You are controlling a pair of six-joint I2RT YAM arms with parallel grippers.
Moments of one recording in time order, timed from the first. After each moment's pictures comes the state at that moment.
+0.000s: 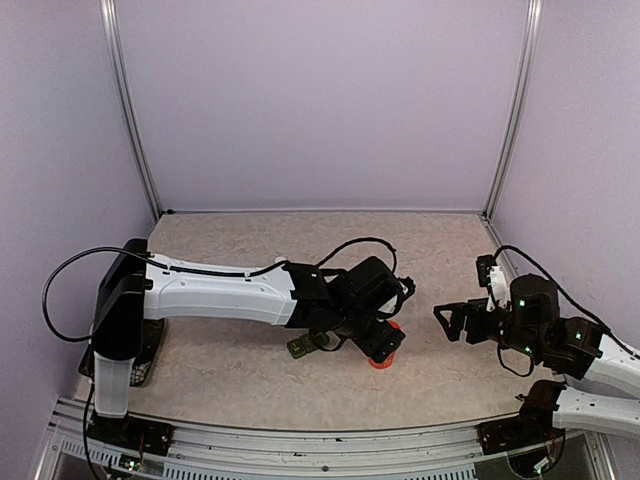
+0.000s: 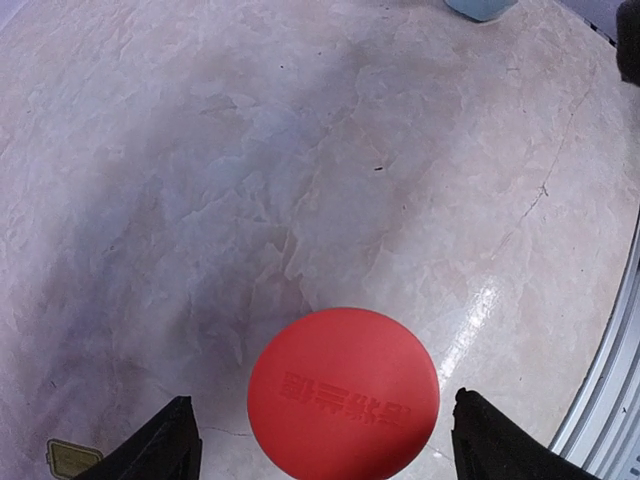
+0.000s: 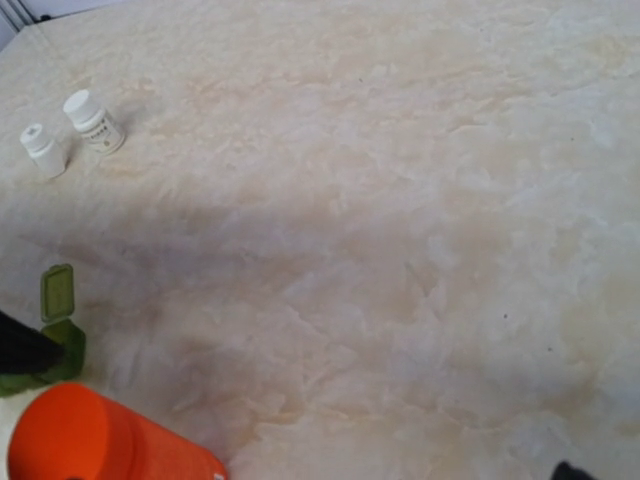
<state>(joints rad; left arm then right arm) -1.24 2.09 1.68 -0.49 -0.16 -0.21 0.78 0.57 0.41 -0.31 0.24 0.45</state>
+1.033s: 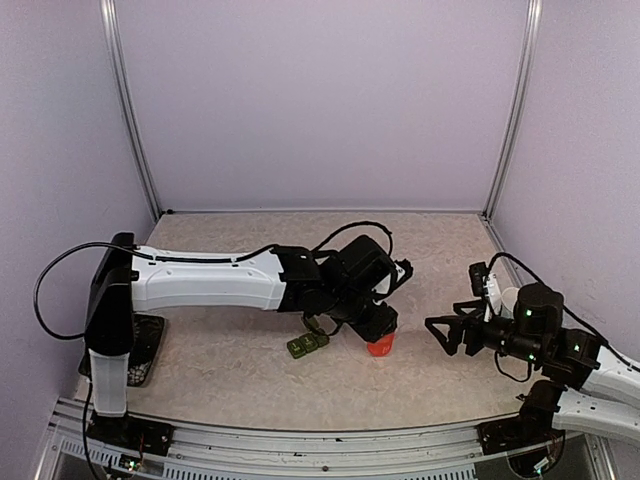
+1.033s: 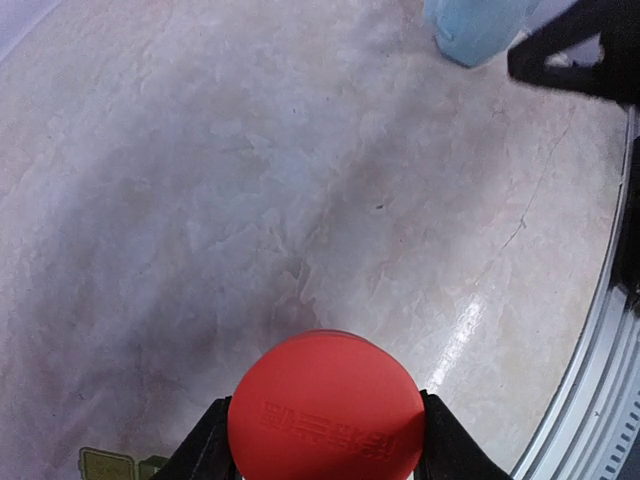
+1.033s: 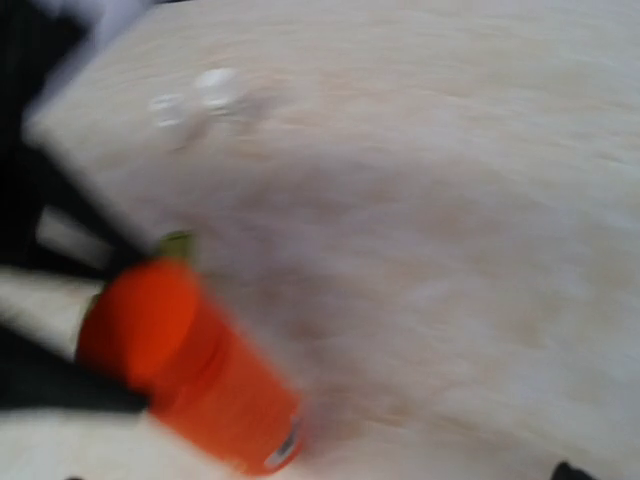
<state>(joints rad) -1.20 2.07 1.72 -0.51 -0.11 -0.19 0.78 0.51 0.34 -0.19 0.06 0.35</state>
